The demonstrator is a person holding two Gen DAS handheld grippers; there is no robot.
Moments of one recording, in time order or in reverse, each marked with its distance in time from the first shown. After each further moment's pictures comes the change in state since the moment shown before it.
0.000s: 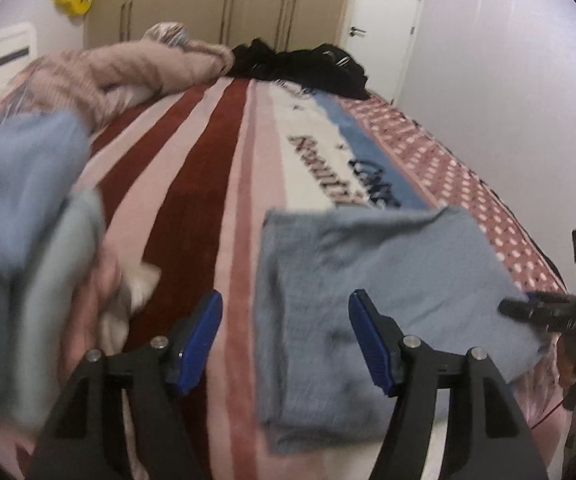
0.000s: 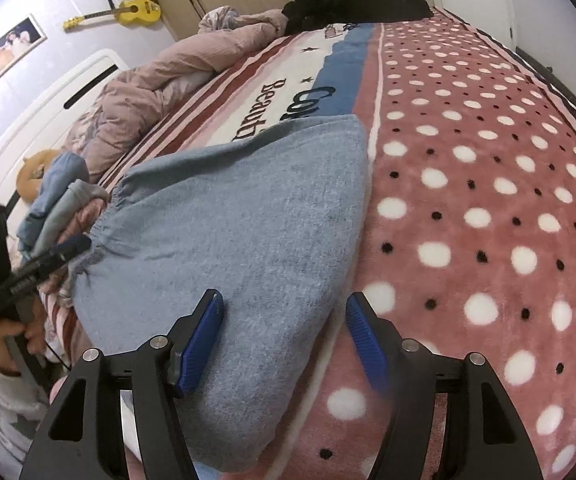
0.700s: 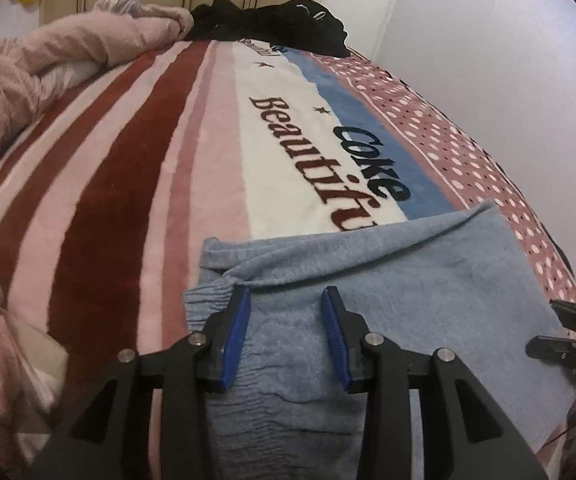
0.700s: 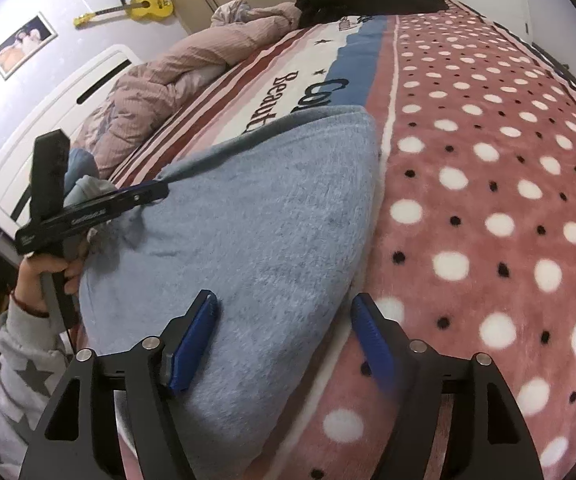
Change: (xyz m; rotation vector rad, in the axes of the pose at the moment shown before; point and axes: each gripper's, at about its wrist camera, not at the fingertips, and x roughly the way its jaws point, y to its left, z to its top) left arm 0.104 -0.010 0.031 0.042 0.152 -0.098; right arm 0.016 -0.011 0.006 -0.018 0.025 0.072
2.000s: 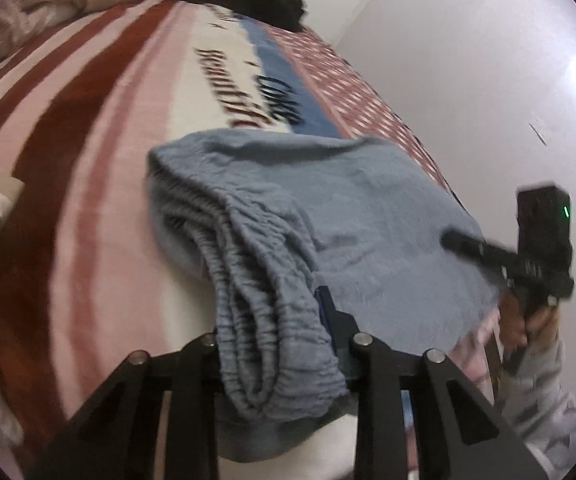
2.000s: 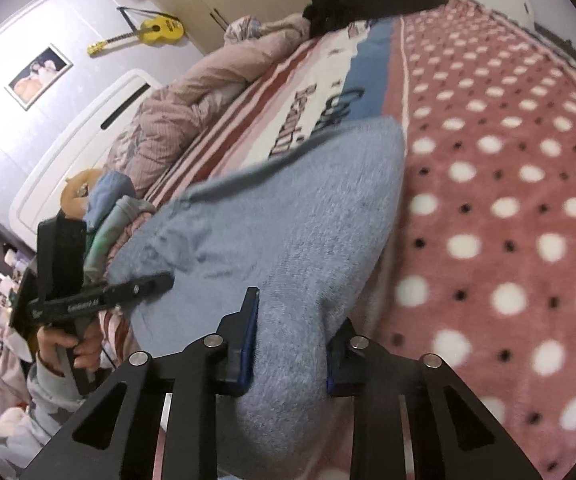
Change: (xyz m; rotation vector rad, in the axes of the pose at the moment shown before) left arm -0.068 -0.048 -0.079 -0.080 0.116 -0.270; right arm -0.043 0.005 -0.008 0.072 -0.074 0.114
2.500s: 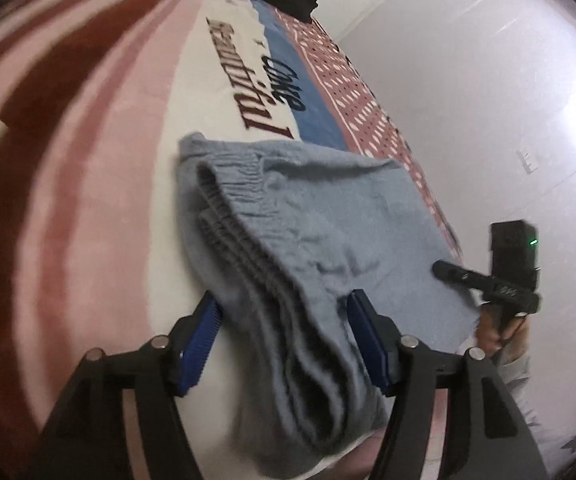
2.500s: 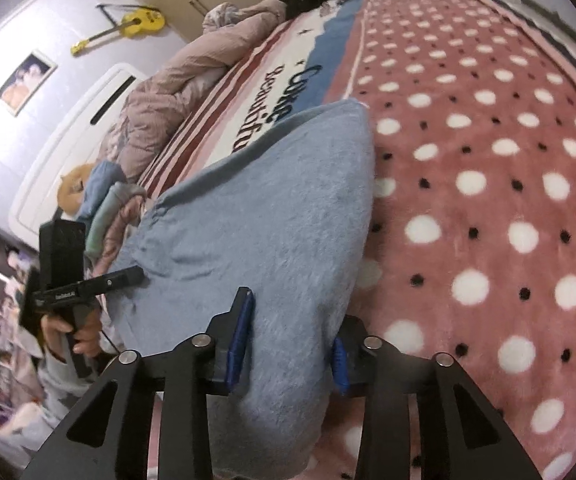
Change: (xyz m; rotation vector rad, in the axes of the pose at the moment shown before) left arm 0.019 0.028 0.004 -0.157 0.040 -0.144; right arm -0.019 -0.049 -0.014 0.092 0.124 0.019
